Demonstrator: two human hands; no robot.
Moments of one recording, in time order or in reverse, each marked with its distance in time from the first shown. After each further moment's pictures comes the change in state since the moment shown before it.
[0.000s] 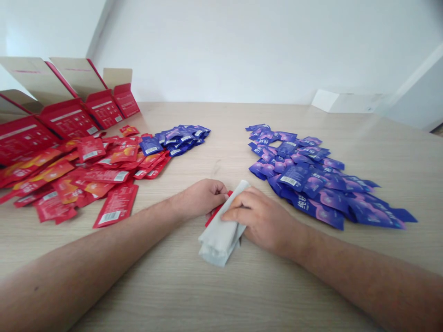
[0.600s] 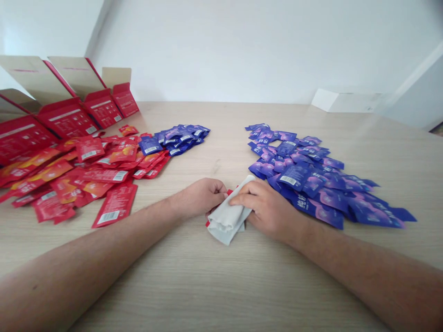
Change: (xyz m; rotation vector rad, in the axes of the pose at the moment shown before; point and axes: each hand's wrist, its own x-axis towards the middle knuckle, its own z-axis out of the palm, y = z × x) left_hand 0.000 0.000 0.000 0.008 0.004 -0.023; right_hand -0.002 0.004 -0.002 -0.051 0.031 0.108
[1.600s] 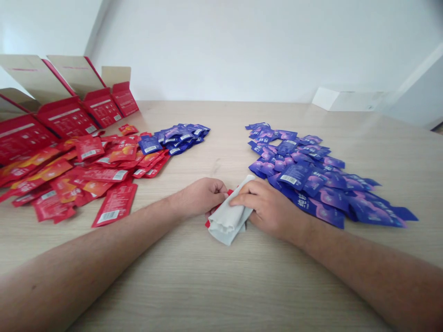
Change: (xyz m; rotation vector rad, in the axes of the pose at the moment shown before) left_hand 0.001 -0.001 0.002 -0.064 -0.018 -0.018; right_hand -0.001 0.004 0.000 -0.002 -0.004 -0.041
